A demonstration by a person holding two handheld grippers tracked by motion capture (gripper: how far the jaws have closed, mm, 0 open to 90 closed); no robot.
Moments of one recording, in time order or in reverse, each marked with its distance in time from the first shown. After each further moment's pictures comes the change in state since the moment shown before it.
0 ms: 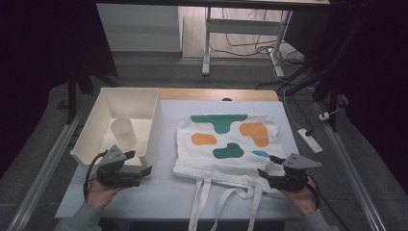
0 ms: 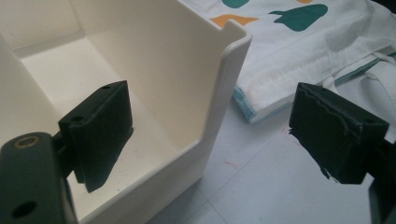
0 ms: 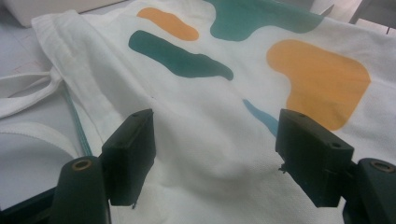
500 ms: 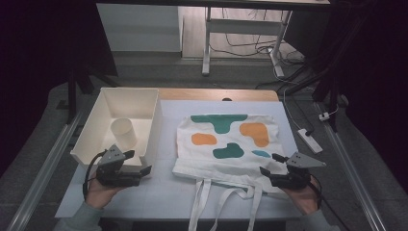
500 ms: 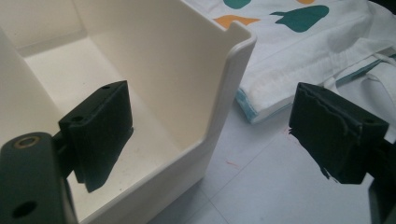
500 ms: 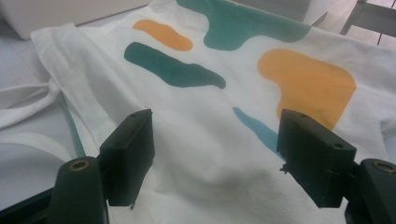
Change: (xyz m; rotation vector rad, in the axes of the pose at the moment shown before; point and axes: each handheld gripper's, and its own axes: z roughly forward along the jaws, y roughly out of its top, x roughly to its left) left arm 0.002 0.000 0.000 0.001 0.000 -0.008; right arm -0.005 0.001 -0.004 -0.027 -0.009 0.016
